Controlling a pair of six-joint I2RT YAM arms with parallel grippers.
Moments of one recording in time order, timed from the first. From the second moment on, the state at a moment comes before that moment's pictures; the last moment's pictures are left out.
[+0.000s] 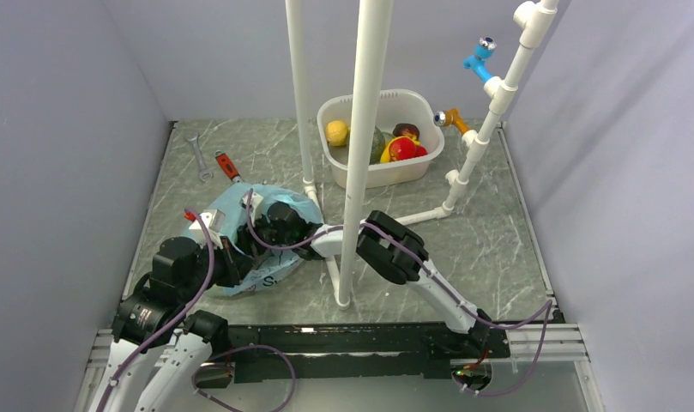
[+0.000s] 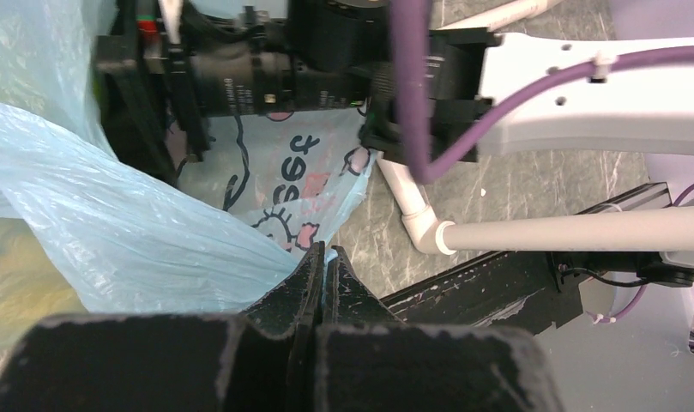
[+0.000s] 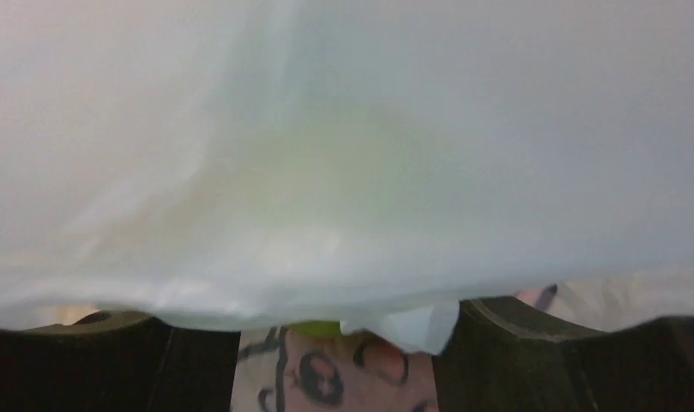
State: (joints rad) left arm -0.35 0.36 0.73 -0.88 0.21 -0.47; right arm 1.05 2.47 1.65 0.58 -0.40 0.37
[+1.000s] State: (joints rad) left arm -0.34 0.43 0.73 -0.90 0.18 -0.49; right arm 0.88 1.70 0.92 0.63 -0.37 0.37
